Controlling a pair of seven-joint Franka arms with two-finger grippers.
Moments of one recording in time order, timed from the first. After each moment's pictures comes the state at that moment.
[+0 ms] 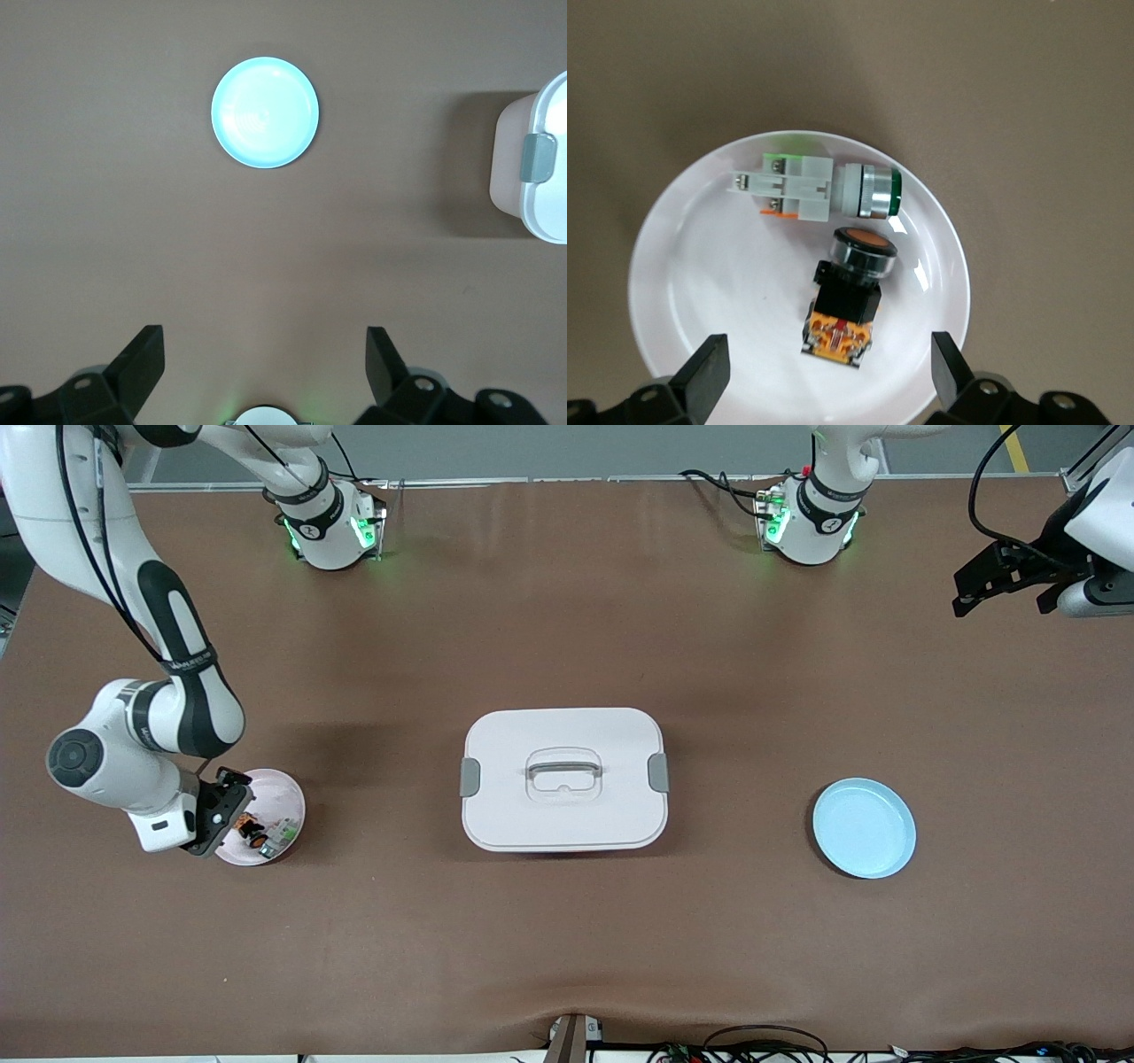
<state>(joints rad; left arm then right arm) -0.04 -0.11 -0.06 -1.60 0.01 1.47 -0.12 -0.06 0.53 -0.06 -1.85 0.02 2.38 -1.20</state>
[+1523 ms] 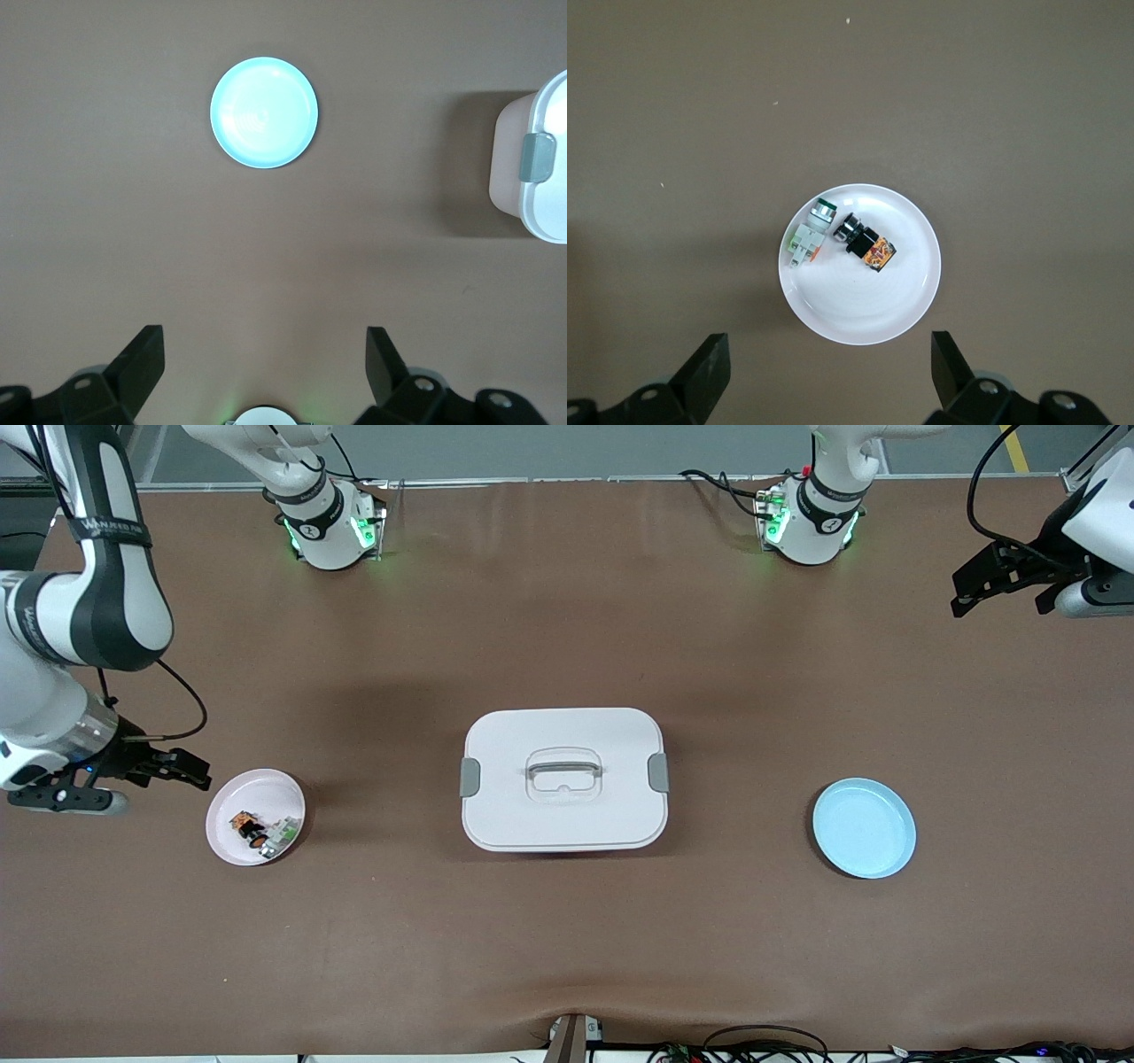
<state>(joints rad) -0.04 -0.11 -0.07 -1.60 0.01 1.47 -0.12 -0.04 0.17 -0.05 -1.87 0.02 2.16 -0.01</state>
